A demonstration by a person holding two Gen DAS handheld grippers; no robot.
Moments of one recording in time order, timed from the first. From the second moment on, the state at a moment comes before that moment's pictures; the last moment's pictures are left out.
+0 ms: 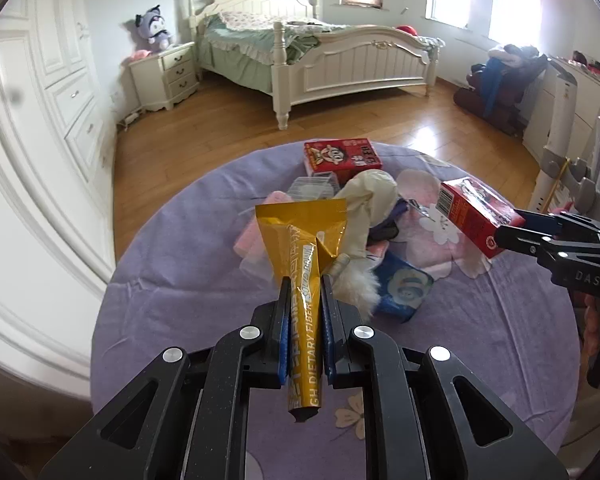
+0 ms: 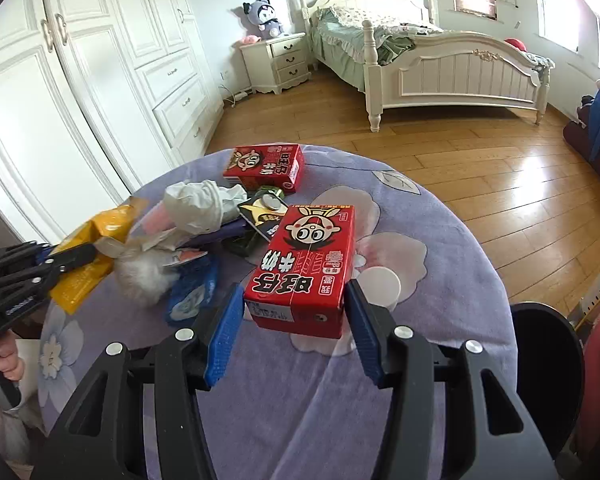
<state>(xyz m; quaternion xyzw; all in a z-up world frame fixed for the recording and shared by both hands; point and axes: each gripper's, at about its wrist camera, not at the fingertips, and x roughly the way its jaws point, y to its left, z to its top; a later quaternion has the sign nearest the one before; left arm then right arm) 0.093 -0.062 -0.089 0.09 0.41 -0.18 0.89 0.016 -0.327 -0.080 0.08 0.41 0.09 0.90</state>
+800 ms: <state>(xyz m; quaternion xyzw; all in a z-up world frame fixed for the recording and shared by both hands) 0.052 -0.139 -0.045 0.12 0.36 -0.28 0.88 -0.042 -0.373 -0.047 0.09 0.37 0.04 0.92</state>
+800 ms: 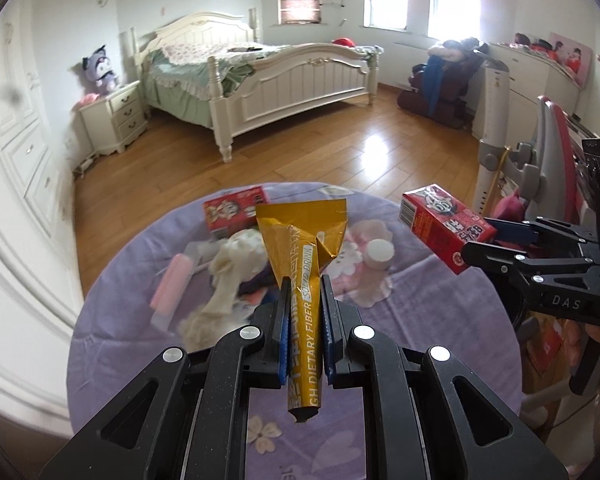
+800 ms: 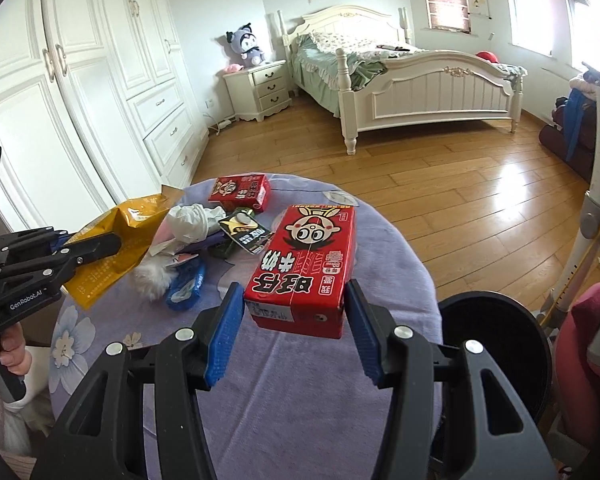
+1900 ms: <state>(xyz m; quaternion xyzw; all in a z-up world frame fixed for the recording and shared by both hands) 0.025 -0.417 -0.092 0.21 0.35 -0.45 0.79 -0.093 -0.542 -0.112 0.14 0.42 -0.16 0.88</state>
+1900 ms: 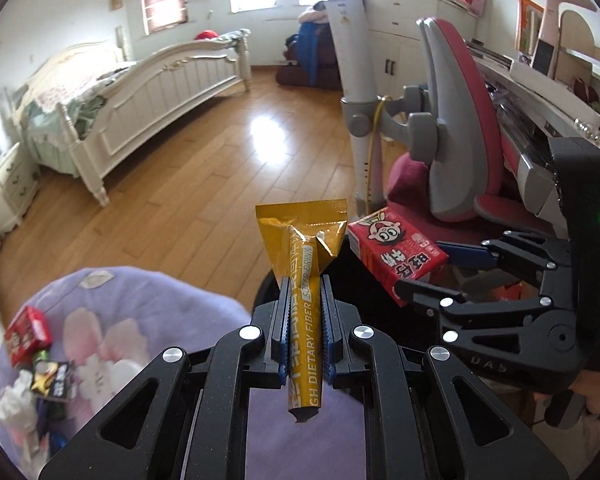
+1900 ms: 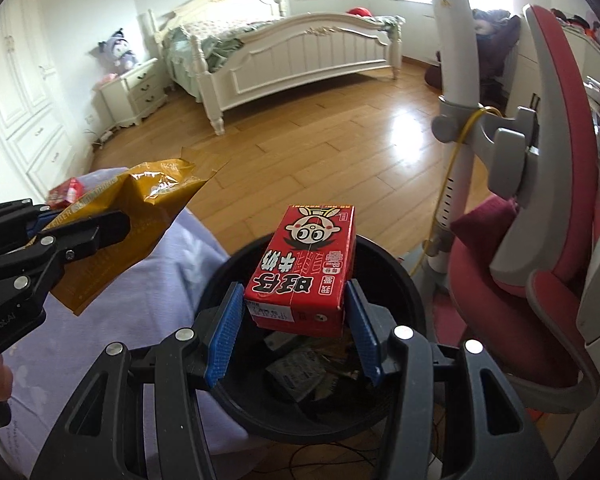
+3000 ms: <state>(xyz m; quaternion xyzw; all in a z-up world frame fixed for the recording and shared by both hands) 0.062 -0.372 -0.112 0.20 0.37 -0.39 0.82 -0.058 -0.516 -0.101 0.13 0.42 -0.14 0.89</state>
